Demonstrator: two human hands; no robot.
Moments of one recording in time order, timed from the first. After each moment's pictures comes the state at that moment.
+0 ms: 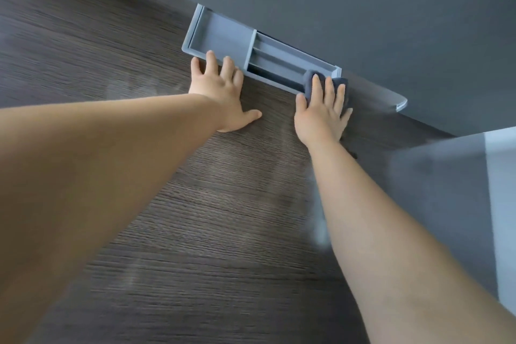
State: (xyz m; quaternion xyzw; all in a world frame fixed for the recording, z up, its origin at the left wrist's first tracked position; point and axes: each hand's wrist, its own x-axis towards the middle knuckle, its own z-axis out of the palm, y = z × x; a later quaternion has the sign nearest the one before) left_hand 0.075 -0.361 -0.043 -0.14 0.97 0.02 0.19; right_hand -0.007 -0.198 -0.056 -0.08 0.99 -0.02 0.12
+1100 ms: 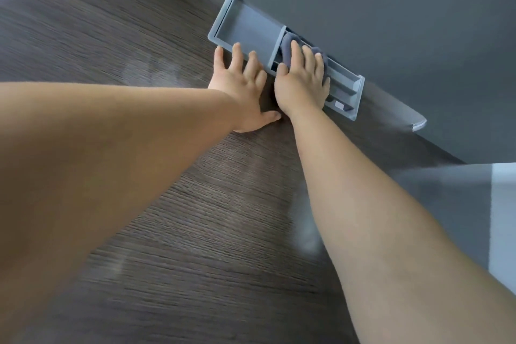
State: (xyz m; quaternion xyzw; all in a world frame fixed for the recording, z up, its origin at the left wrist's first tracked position) left_hand 0.081 -0.363 -0.052 -0.13 0.98 0.05 0.16; right_hand -0.013 -0.285 -0.059 -0.17 0.98 -0.06 0.12
